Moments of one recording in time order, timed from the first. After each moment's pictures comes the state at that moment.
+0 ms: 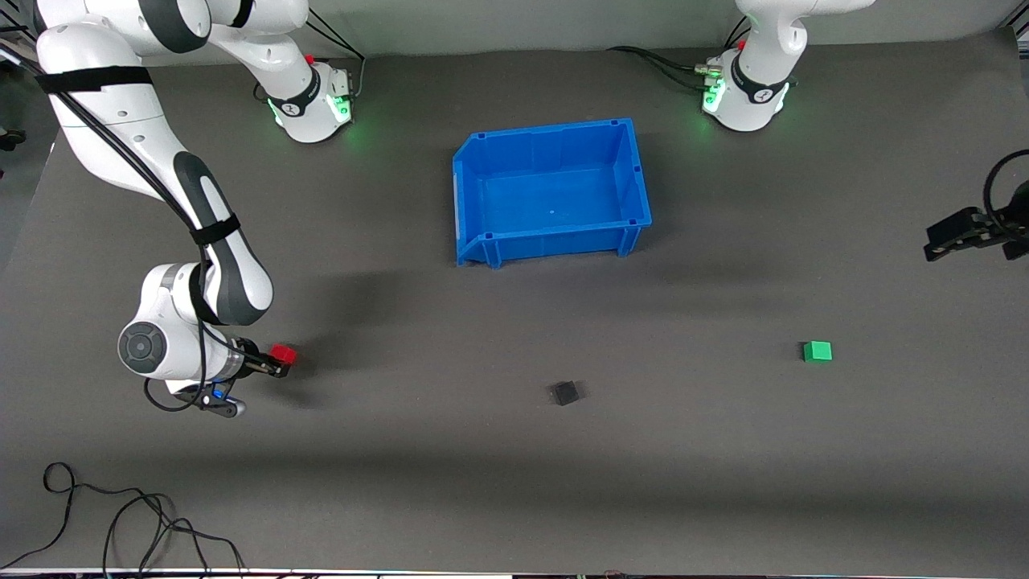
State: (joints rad) left arm 0.05 0.07 0.04 -1.56 0.03 1.62 0.06; right arm 0.02 0.64 -0.02 -1.77 0.00 2.25 0.36
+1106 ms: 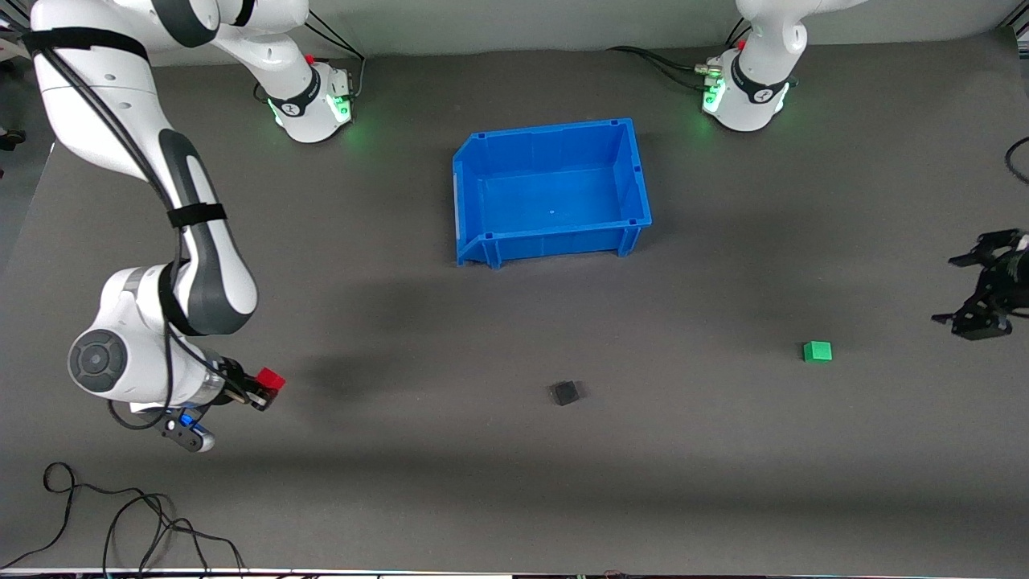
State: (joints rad) left arm 0.18 0.32 0.04 -1.56 -0.06 1.66 -1.02; right arm 0.09 0.63 0.00 -1.48 0.01 2.05 0.70
